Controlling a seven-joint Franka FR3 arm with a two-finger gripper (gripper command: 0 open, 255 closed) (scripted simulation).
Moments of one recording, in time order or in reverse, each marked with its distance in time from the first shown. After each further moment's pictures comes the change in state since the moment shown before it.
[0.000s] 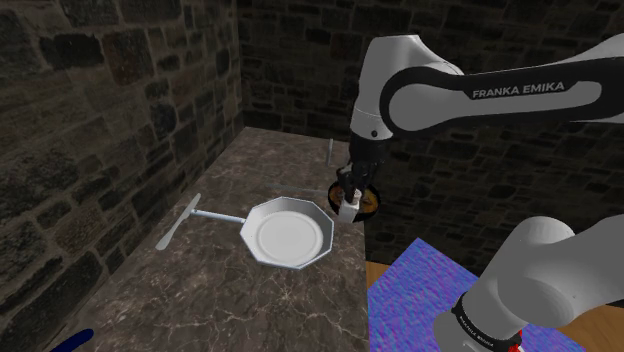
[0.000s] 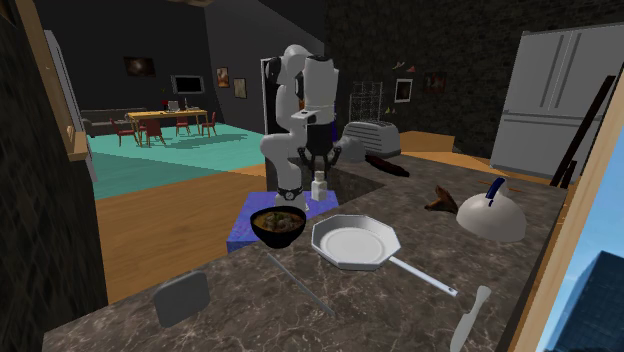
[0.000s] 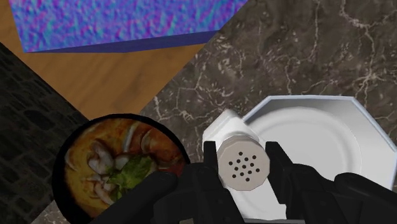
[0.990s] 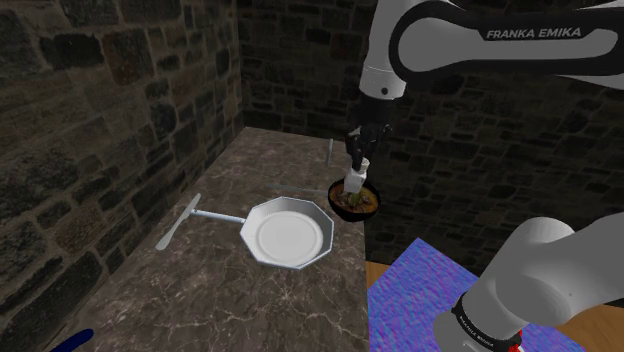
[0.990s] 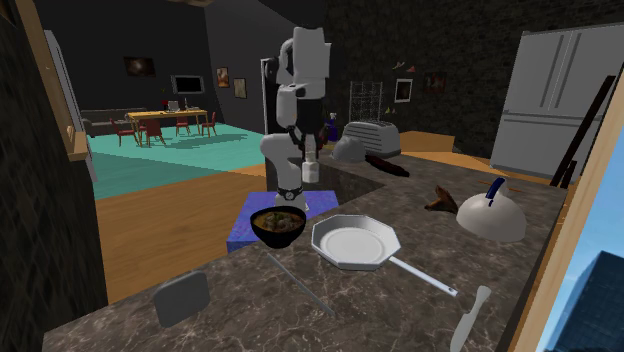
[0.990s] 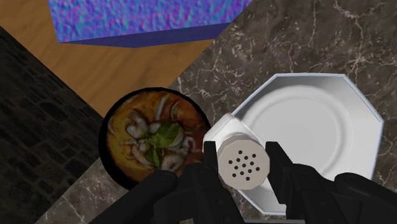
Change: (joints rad) arm -0.033 0.030 -0.061 0.197 -0.044 -0.172 -0.052
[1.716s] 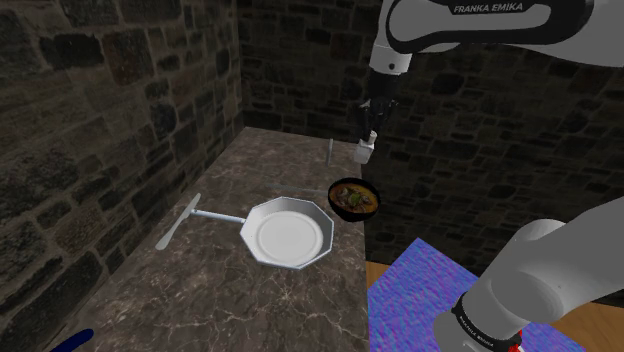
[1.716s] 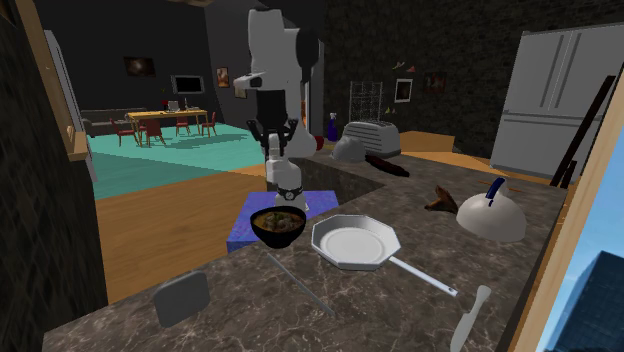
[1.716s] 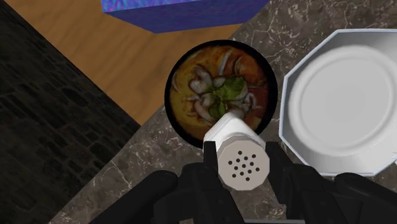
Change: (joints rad) arm -0.079 0.158 -0.142 0.185 -0.080 -0.035 -0.184
